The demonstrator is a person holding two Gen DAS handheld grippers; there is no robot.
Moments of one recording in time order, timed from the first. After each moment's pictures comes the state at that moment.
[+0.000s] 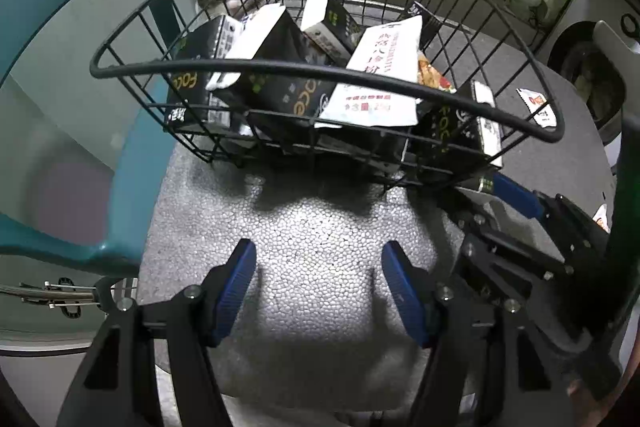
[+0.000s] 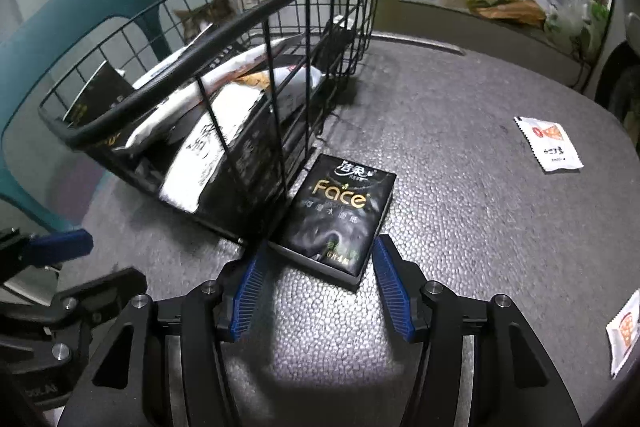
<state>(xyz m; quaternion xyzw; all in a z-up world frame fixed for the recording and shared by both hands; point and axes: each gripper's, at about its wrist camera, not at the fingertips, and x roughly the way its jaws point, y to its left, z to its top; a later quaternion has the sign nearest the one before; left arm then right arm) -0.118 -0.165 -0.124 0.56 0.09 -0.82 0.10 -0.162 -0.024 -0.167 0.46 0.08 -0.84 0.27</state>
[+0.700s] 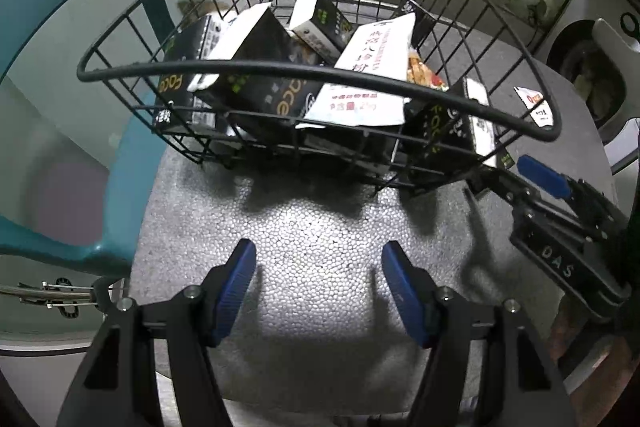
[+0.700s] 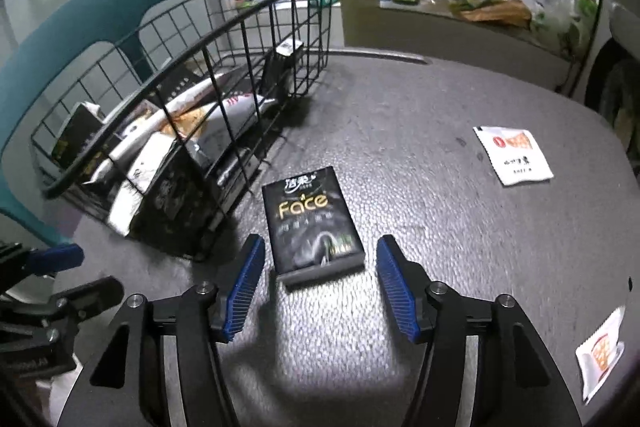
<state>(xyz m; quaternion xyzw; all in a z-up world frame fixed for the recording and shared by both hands) -0.124 -0.153 -0.127 0.55 0.09 -0.82 0.10 -0.184 0.009 -0.157 0.45 0.08 -0.85 0.26</state>
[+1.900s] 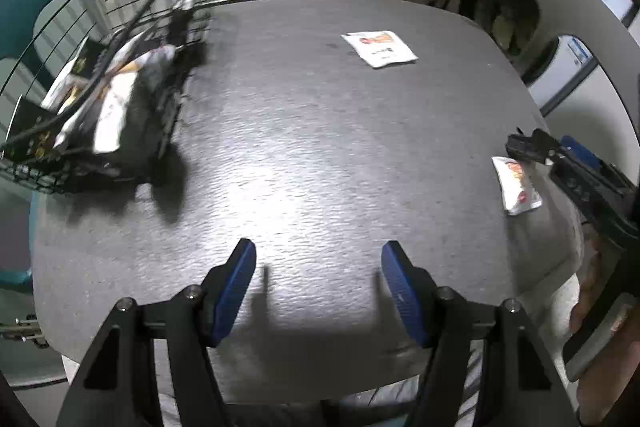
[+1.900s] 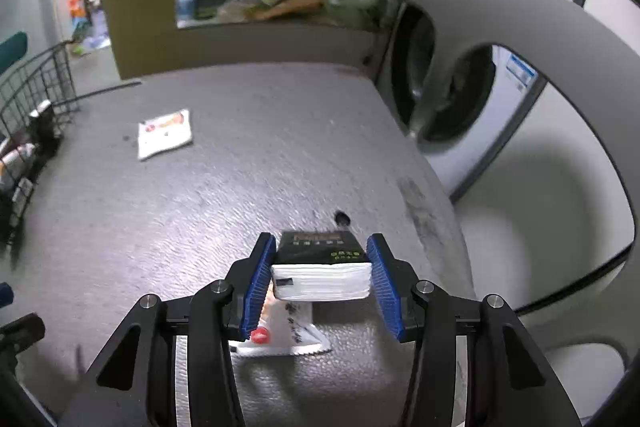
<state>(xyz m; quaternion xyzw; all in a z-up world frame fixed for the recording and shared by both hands) -0.147 0.020 -0.118 0.56 0.04 -0.82 -0.02 -0.186 0.245 -0.120 0.44 0.08 -0.90 -0.02</state>
